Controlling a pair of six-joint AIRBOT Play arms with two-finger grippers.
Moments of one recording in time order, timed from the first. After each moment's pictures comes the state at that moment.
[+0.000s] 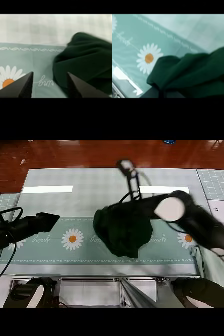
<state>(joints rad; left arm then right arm) -0.01 -0.44 0.66 1.02 -1.05 -1.57 0.73 -1.20 1.13 -1.08 0.80 1.63</state>
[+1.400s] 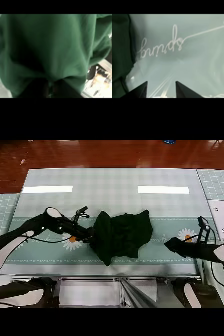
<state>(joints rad) -0.28 -1.45 0.74 0.56 -1.17 -1.13 -0.16 -0.51 0.31 -1.13 1.11 1.67</state>
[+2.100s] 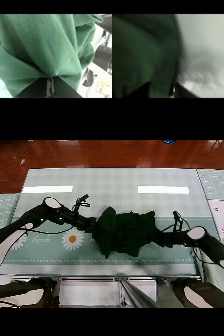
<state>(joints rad) -0.25 -1.44 0.86 0.55 -1.18 -1.10 0.07 -1.04 0.41 -0.82 0.78 1.53</state>
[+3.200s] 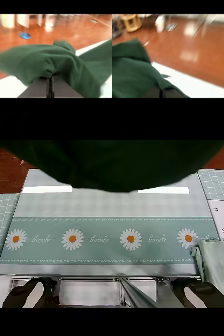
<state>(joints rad) 0.26 -0.77 1.65 0.56 -1.27 -1.16 0.08 -0.81 1.81 -1.06 1.23 1.43</state>
